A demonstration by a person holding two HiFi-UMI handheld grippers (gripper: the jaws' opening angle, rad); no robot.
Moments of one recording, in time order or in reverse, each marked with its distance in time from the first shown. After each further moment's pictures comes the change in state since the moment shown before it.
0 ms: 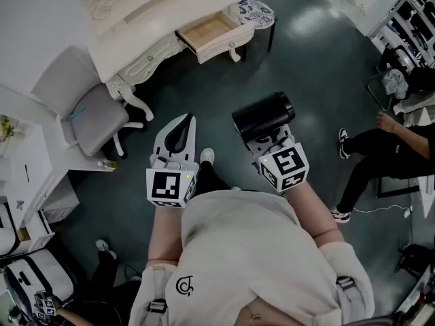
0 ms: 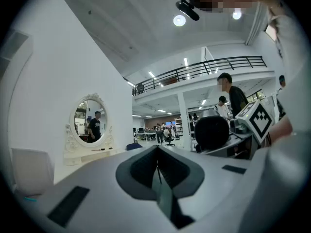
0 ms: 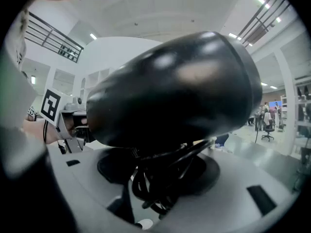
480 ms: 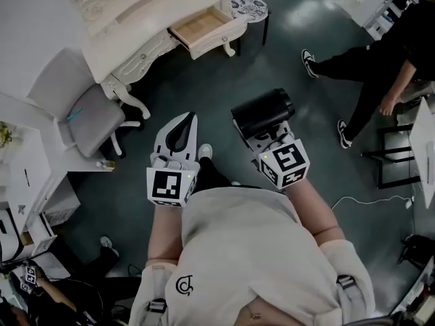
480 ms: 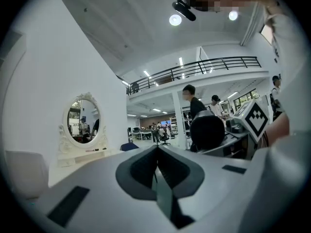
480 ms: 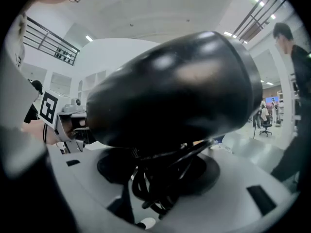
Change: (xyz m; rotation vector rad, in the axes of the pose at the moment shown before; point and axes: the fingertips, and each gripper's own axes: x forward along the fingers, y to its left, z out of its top) left arm 0.005 -0.026 0.000 0.029 0.009 -0.053; right arm -0.015 -0.010 -0.007 0.041 -0.001 -0.014
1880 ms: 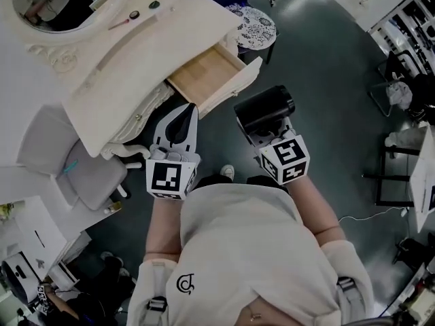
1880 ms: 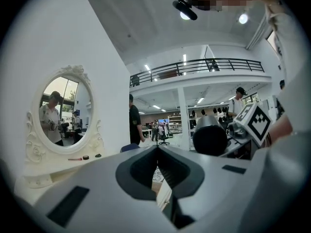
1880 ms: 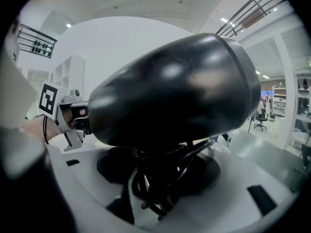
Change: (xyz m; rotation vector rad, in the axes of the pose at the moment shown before) left arm 0.333 0.245 -0.015 -0.051 0.030 -0.082; right arm 0.325 -0.213 0.047 0.044 0.160 -0.105
